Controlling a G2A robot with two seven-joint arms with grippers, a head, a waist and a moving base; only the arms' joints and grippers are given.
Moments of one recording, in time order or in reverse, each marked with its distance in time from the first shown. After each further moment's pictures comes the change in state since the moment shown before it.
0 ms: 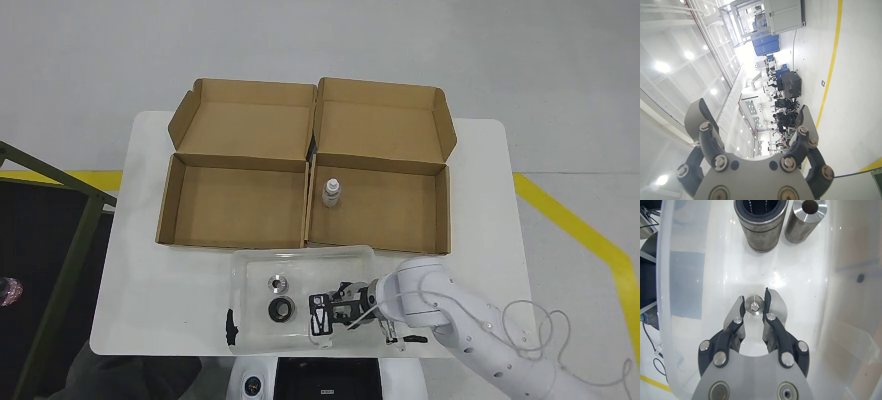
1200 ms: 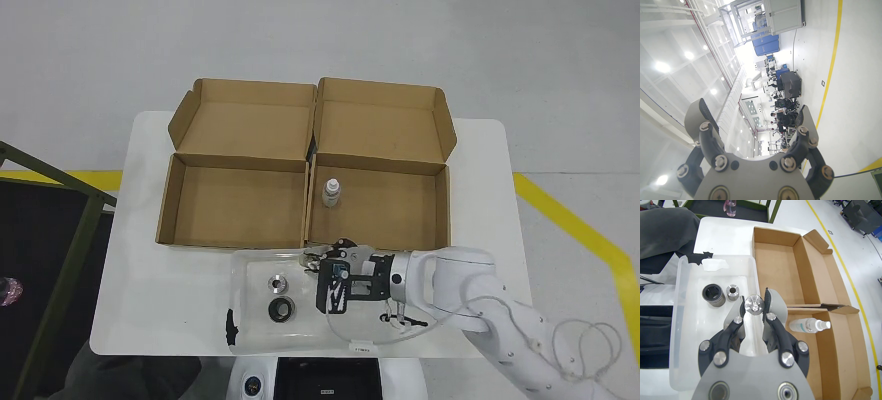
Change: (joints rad) left arm 0.000 0.000 0.000 0.000 0.000 0.000 0.000; right arm -0.049 0.031 0.214 -0.229 -0.139 0.117 -0.394
